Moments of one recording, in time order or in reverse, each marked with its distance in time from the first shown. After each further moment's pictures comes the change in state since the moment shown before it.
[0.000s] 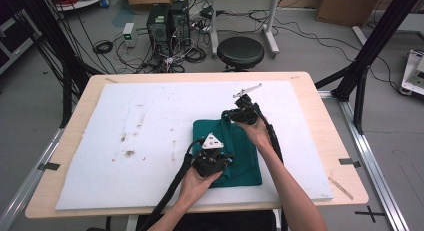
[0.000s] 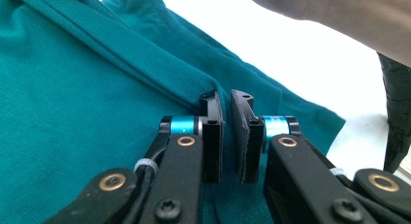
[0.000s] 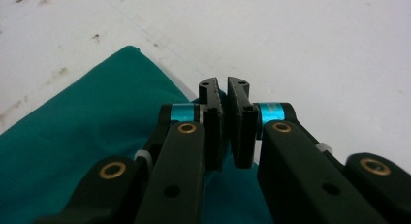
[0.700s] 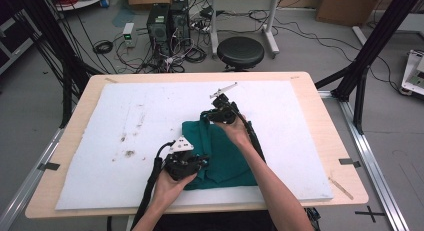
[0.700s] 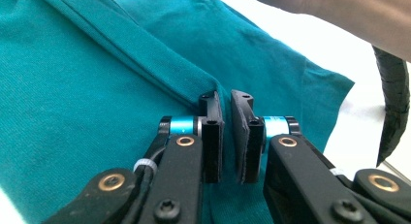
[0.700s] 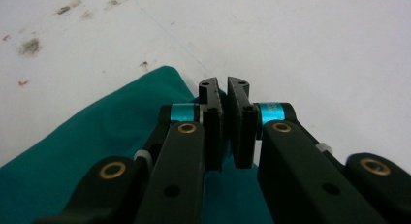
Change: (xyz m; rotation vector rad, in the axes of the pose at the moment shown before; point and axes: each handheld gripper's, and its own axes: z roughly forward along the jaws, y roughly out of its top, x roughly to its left) left arm 0.035 -0.029 -0.055 -0.032 0.015 -0.040; right arm 0.043 0.031 0.038 0.003 0.070 -0.062
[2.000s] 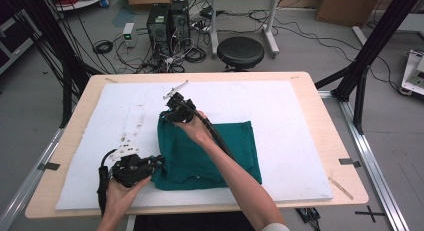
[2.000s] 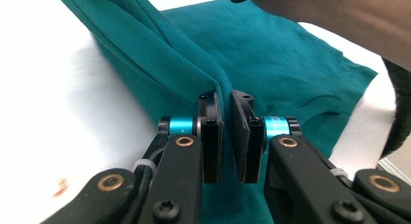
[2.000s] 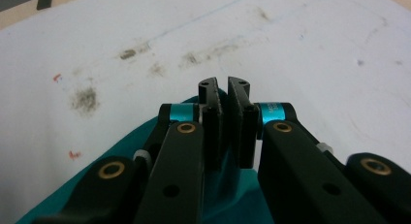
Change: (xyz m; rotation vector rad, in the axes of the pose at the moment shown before) left arm 0.053 -0.041 -0.102 -0.087 0.086 -0.098; right arm 0.078 0.067 0.071 0.007 0.078 -0.156
